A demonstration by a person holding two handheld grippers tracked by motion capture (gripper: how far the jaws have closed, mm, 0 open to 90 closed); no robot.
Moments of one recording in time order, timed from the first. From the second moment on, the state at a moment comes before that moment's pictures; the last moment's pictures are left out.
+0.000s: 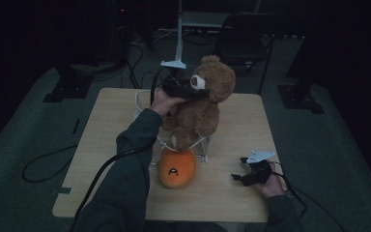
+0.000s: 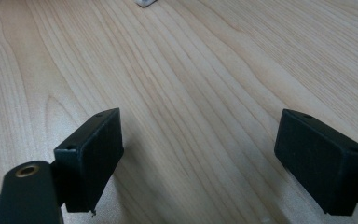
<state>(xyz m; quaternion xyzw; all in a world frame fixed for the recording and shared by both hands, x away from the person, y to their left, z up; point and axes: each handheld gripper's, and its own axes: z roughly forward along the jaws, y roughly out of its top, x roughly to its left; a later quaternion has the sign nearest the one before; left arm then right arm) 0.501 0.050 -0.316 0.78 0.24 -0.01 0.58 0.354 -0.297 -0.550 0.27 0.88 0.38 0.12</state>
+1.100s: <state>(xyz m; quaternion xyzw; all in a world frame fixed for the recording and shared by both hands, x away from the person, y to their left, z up) 0.493 0.049 -0.311 0.79 0.22 0.04 0.57 0.354 -0.297 -0.549 0.27 0.88 0.38 0.12</state>
